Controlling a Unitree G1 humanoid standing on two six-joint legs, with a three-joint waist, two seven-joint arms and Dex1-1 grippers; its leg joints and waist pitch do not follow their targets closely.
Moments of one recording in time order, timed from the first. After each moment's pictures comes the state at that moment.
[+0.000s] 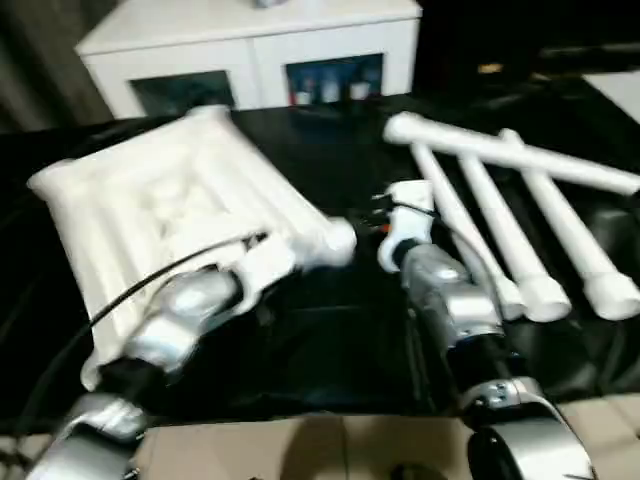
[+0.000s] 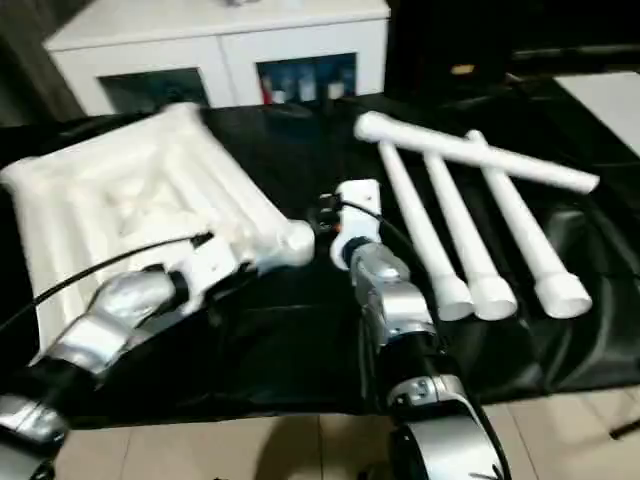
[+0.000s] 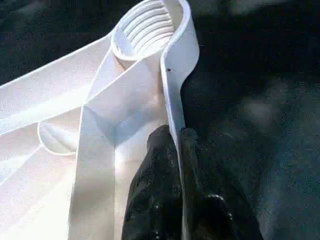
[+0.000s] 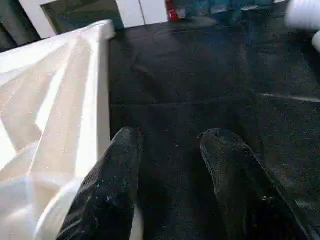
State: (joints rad) left arm -0.48 0.42 -0.33 0.54 0.09 -0.17 -0.79; right arm -0.63 0.01 -0.03 0.60 0.12 0.22 0.18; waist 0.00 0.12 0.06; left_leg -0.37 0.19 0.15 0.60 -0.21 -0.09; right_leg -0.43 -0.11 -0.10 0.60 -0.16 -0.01
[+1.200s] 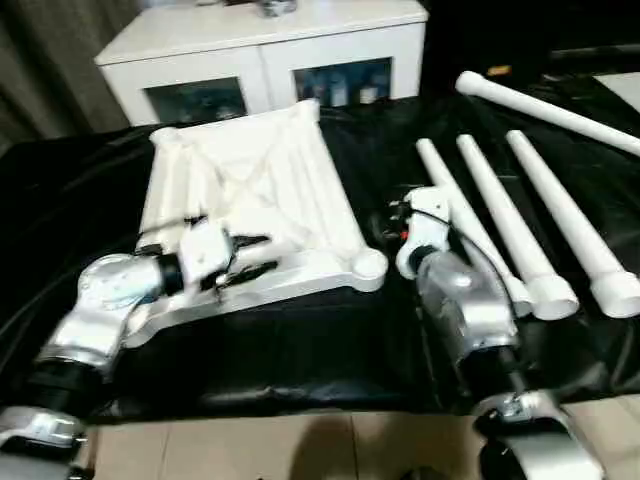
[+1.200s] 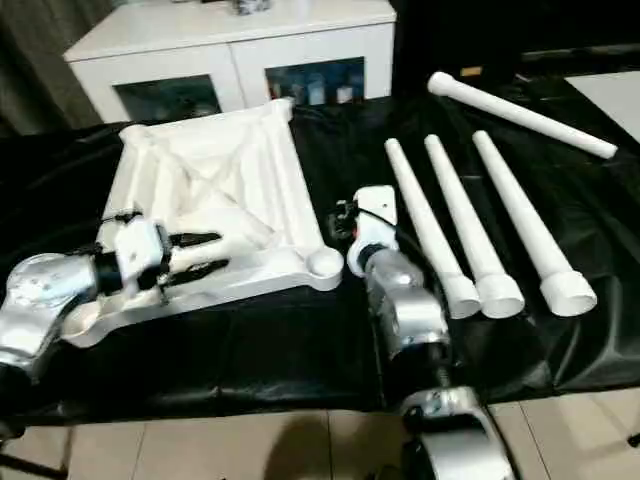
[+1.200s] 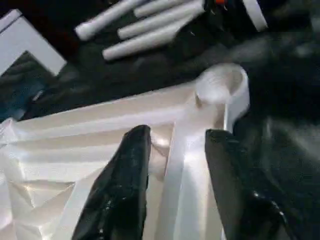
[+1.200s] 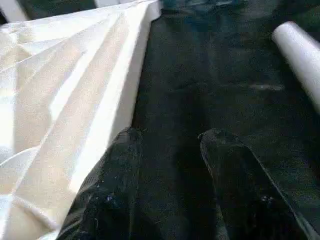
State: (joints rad) left arm -0.46 0.53 -0.15 0.41 -0.19 -0.22 -0.92; right arm -0.63 -0.07 -0.04 0.52 0.07 0.32 0.11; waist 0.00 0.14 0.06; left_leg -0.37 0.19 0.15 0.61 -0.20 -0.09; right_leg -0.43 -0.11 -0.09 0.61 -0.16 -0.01
